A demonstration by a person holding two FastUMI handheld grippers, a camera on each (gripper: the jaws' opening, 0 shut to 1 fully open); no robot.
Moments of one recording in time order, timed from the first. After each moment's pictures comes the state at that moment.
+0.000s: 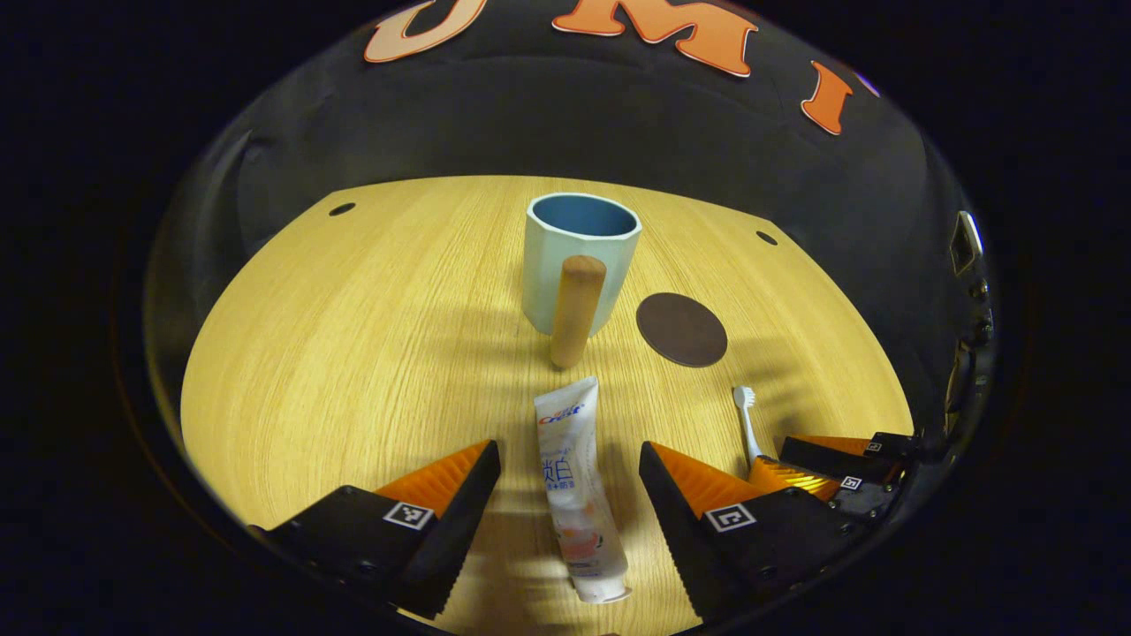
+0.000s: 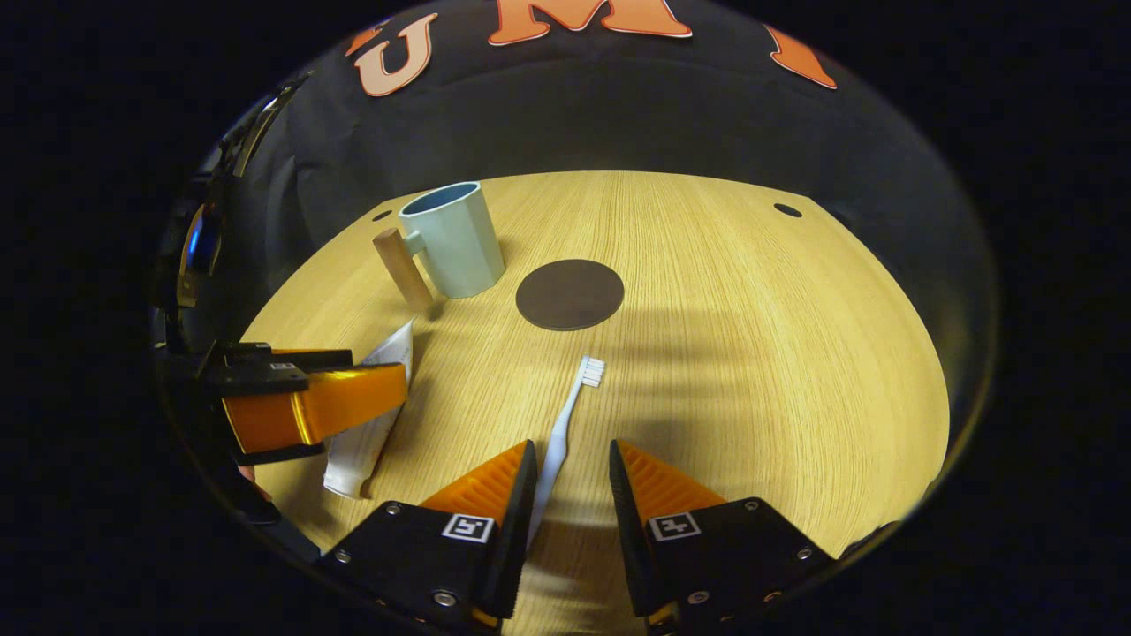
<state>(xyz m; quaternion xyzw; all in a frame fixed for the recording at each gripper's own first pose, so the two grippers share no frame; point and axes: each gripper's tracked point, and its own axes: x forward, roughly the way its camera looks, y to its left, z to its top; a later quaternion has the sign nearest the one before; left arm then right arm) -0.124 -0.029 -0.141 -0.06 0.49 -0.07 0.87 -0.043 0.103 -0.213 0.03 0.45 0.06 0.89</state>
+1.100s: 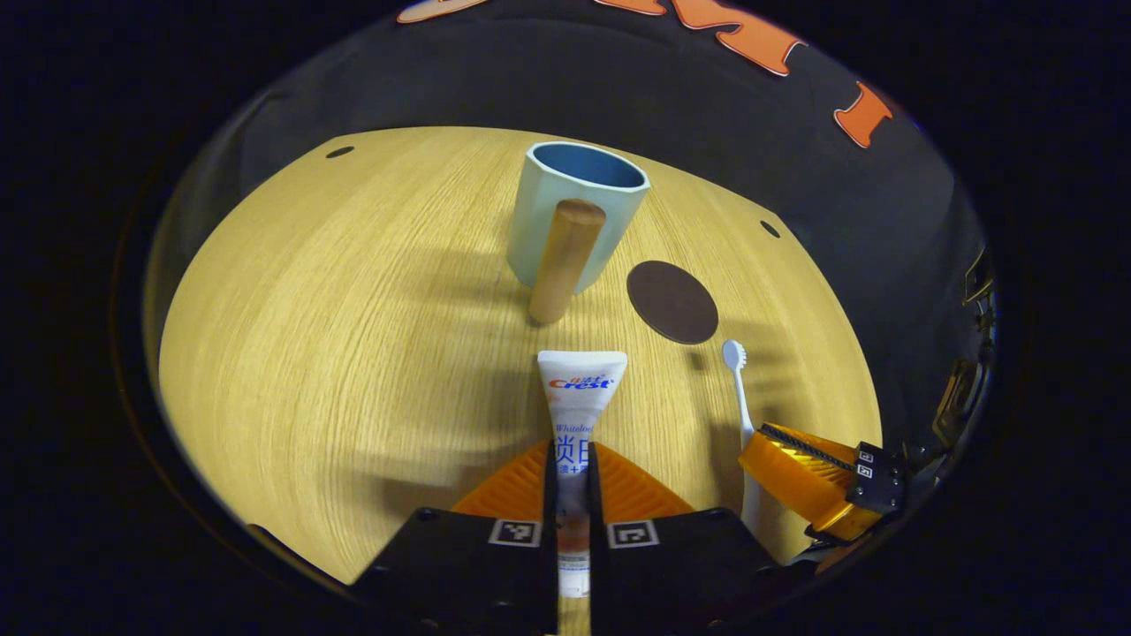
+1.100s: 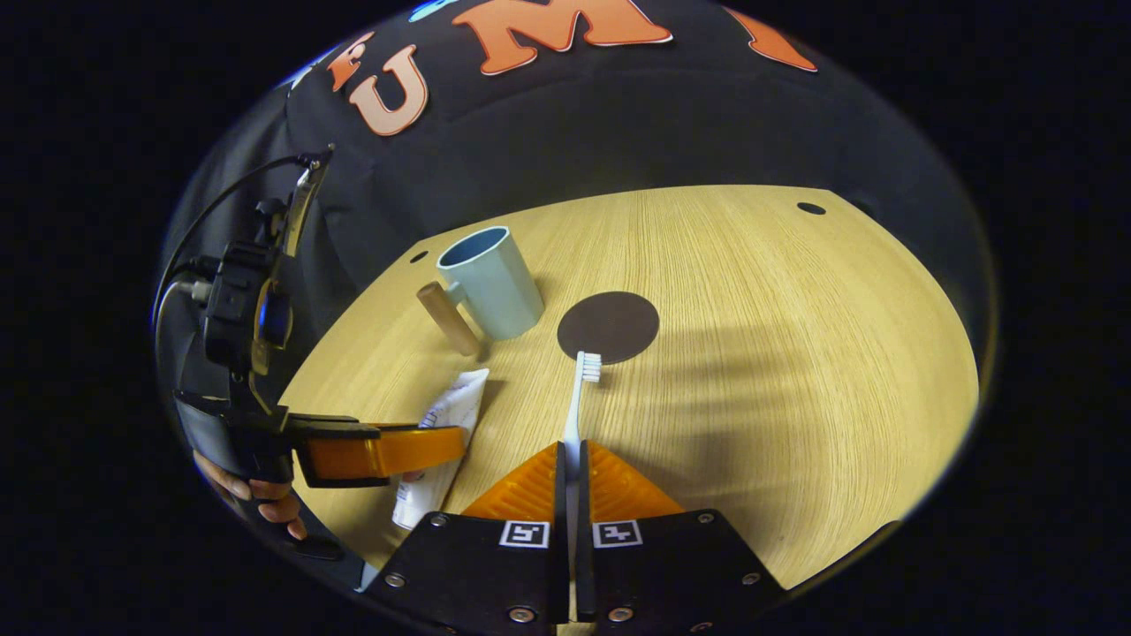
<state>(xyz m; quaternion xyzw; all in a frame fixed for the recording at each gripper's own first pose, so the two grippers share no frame) -0.130 -0.053 -0.139 -0.14 0.52 -0.07 0.84 -0.027 0.123 -0.180 0.12 0.40 0.12 0.90</state>
